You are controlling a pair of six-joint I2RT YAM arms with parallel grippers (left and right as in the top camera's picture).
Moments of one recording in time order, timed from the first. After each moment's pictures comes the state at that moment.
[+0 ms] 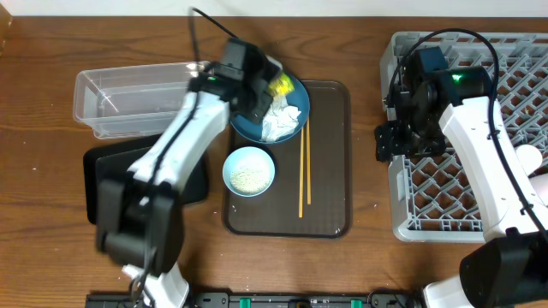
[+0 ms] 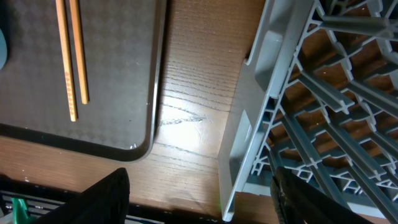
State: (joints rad) left arm -0.31 1.85 1.47 -0.65 0.12 0.23; right arm 0.17 1.68 1.55 -1.43 -0.10 0.04
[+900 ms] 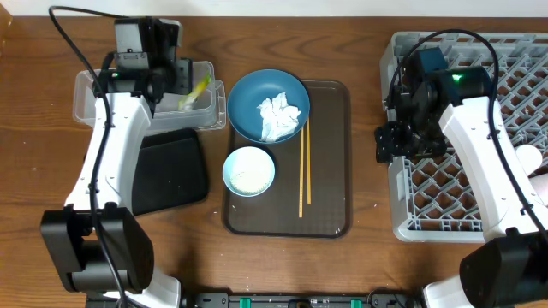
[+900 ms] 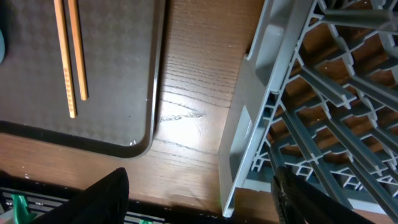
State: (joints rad) left arm 0.02 1.73 1.48 -0.62 0.14 0.08; right arm 0.17 1.68 1.55 -1.44 -0.09 0.04
